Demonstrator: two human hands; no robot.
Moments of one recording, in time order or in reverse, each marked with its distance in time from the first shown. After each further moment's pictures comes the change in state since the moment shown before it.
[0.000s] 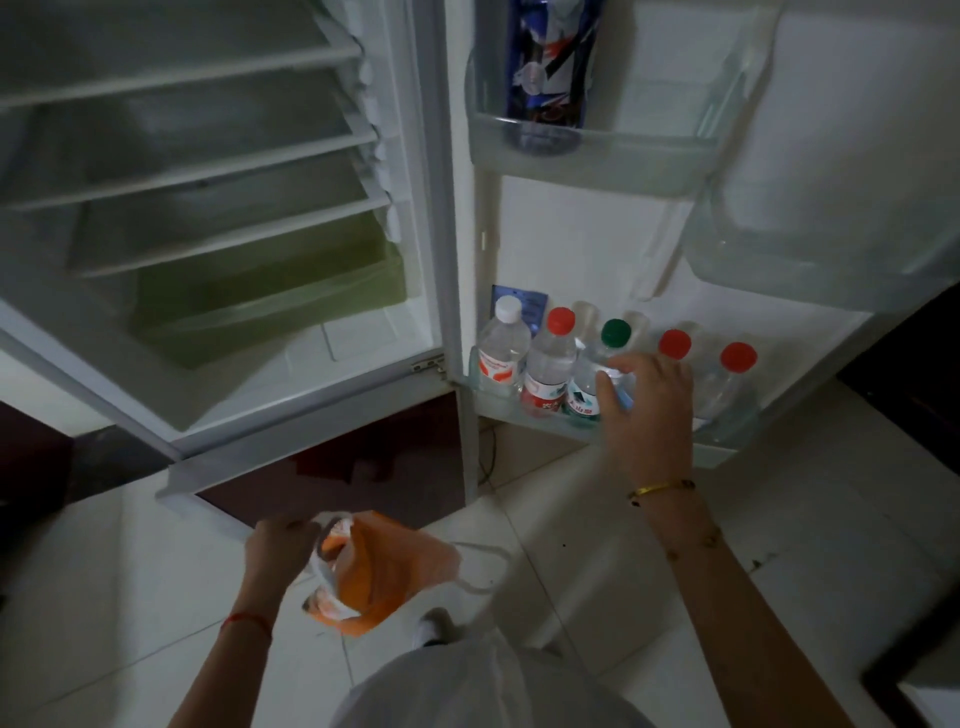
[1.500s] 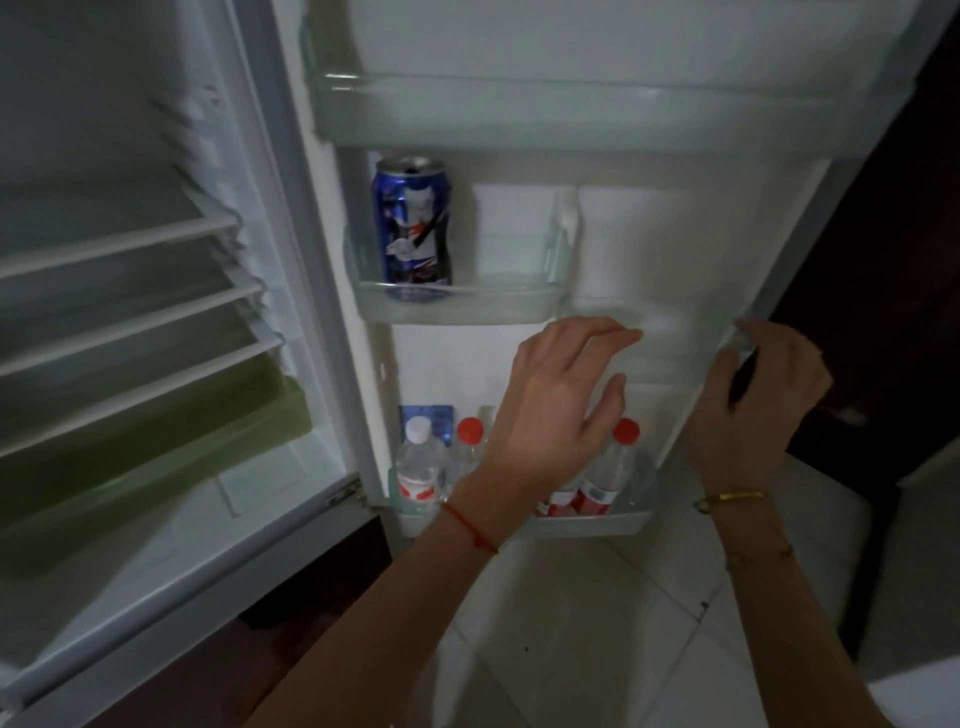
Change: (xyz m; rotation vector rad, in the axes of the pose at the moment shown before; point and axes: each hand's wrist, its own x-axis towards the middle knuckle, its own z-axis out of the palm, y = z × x) left_hand -0.149 0.359 -0.005 -0.394 0.180 1.694; right_hand 0.069 0.031 -0.126 -0.170 0.778 0.080
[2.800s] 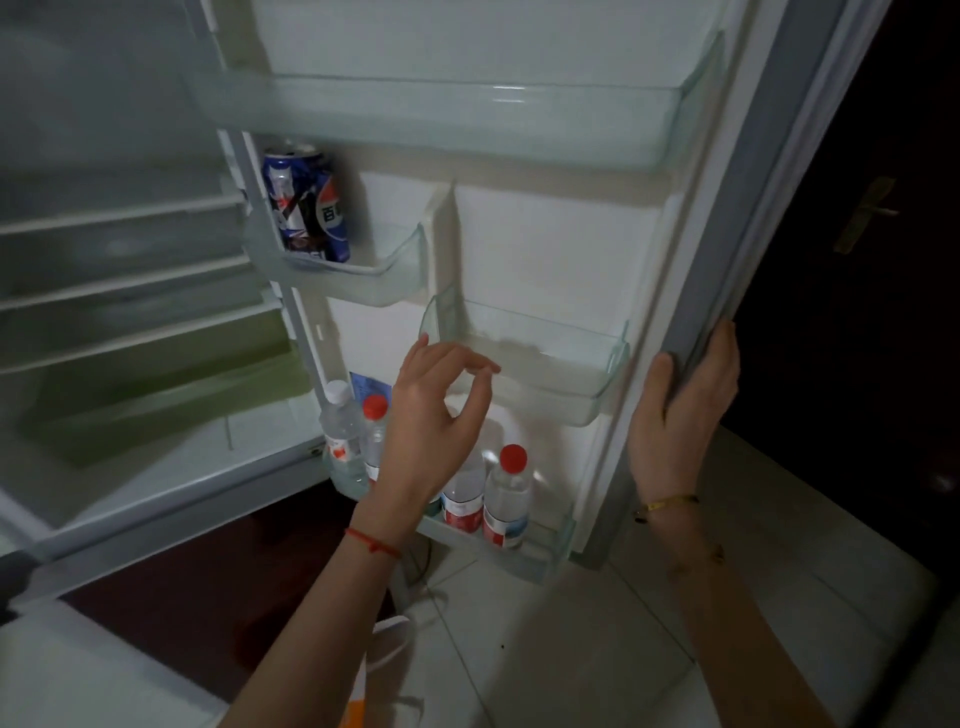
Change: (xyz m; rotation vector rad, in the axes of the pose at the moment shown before) left_hand -0.041 0.071 0.038 0.124 0.205 -0.338; right_hand 0.009 0.077 -0.046 0.398 -0.237 0.132
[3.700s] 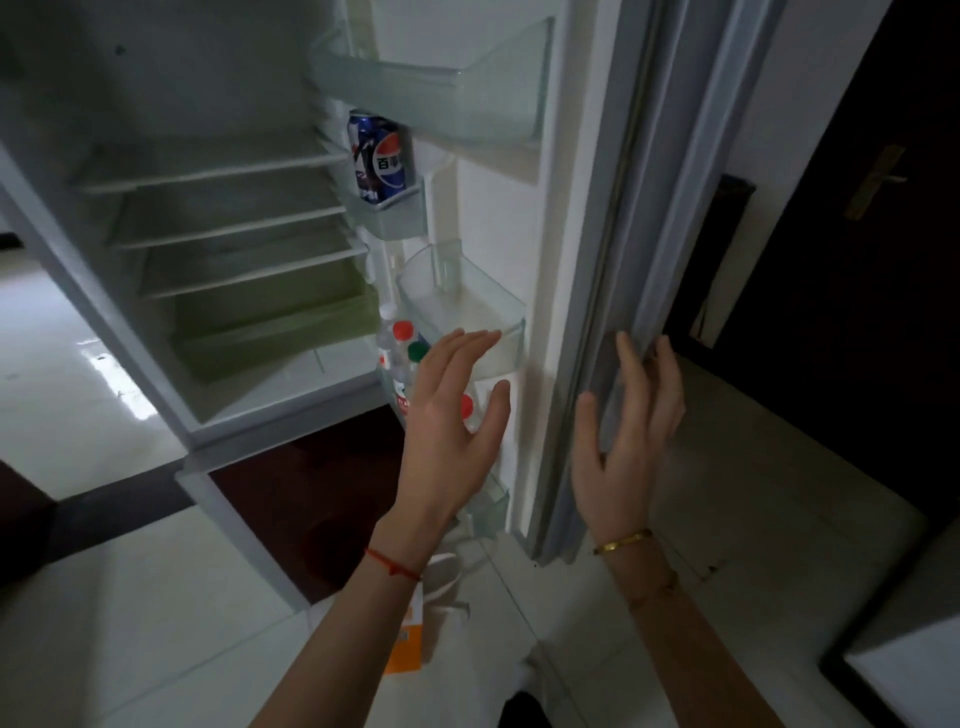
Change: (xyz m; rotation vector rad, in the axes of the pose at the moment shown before) left_hand -0.156 0.069 -0.160 -0.060 -0.017 -0.096; right_hand -0.209 -0.152 -0.095 0.073 -0.191 -0.096
